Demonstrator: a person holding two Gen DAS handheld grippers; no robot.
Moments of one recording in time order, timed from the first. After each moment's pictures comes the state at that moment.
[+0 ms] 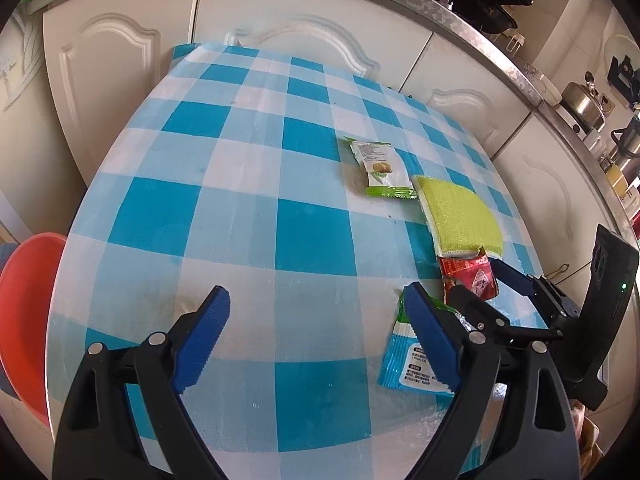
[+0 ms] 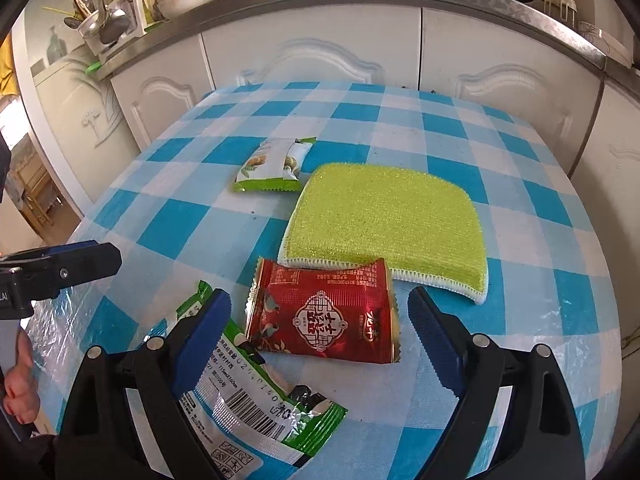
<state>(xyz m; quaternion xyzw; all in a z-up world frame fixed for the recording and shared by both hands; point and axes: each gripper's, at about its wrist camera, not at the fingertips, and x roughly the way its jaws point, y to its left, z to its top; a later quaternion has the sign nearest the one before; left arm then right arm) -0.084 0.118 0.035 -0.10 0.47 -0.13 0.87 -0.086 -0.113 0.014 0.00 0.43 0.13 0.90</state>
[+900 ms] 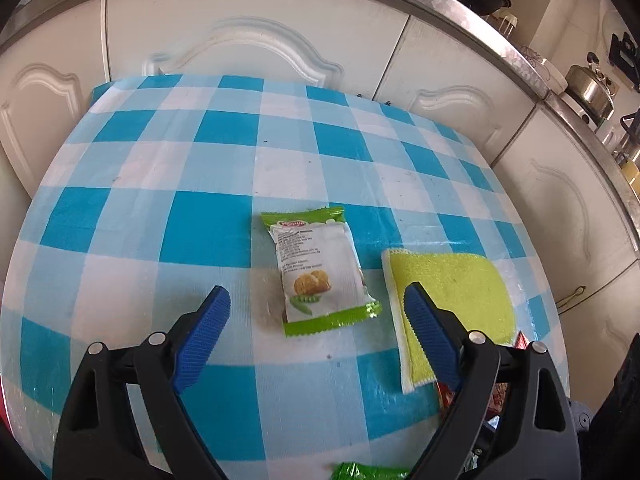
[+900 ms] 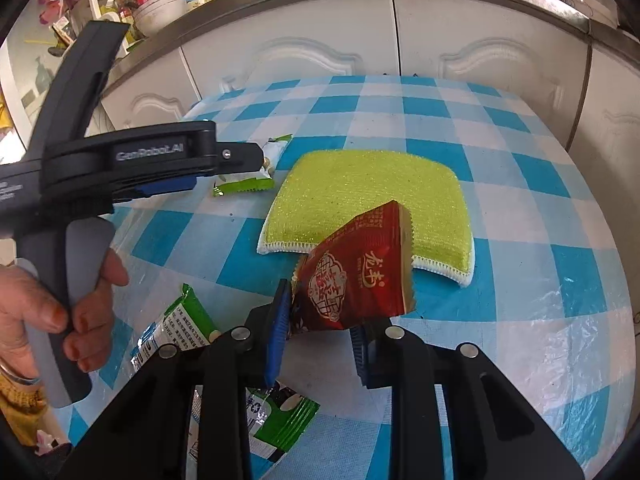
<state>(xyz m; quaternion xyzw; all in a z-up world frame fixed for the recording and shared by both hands) 0.023 0.031 0.025 -0.06 0.47 -0.14 0.87 -0.083 -0.147 0.008 0.07 0.43 0.13 0.89</state>
